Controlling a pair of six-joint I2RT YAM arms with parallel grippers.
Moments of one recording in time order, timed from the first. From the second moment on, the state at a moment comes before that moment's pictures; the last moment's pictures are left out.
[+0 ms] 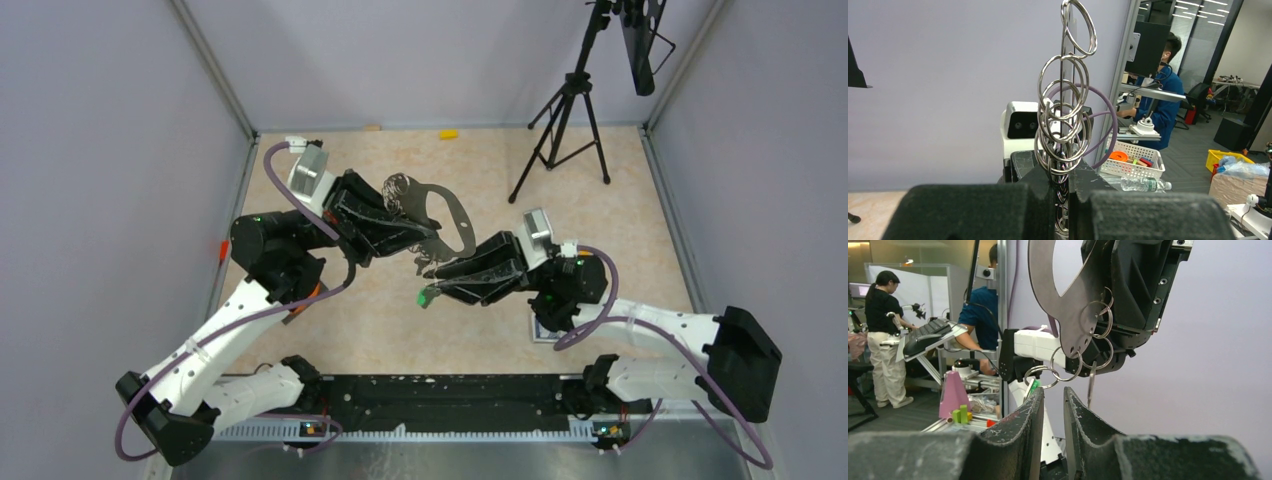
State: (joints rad) left arm -0.69 1.00 1.07 0.78 0.87 -0.85; right arm 1.00 1.15 0.70 1.30 -0.66 0.52
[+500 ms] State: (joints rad) left arm -0.69 1.00 1.07 0.78 0.87 -0.85; right arm 1.00 1.17 0.69 1.37 -0.65 0.55
